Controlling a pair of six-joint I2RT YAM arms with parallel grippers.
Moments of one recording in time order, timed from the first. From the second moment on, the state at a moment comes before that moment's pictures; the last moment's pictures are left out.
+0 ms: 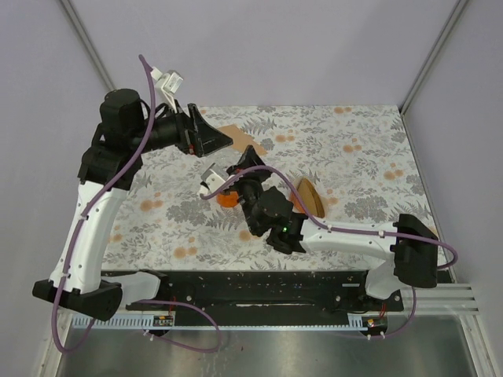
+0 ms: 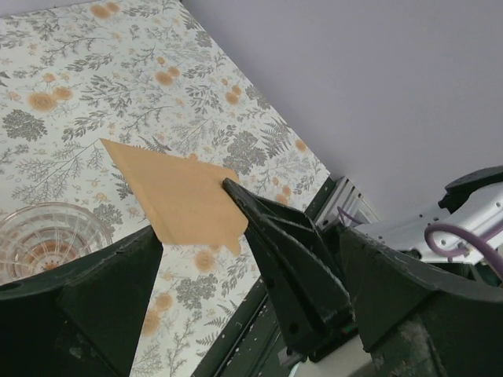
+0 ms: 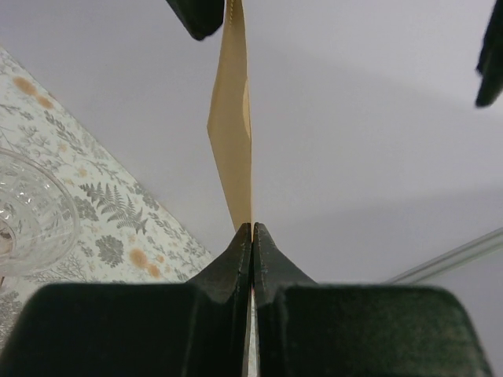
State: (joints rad) left arm -0.29 1.22 1.67 -0.69 0.75 -0.40; right arm 1.24 1.52 1.13 0.75 0.90 -1.17
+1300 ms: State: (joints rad) left arm -0.30 1.22 1.56 -0.75 0.85 0.00; right arm 0.94 1.15 1.52 -0.42 -0.04 -0.24
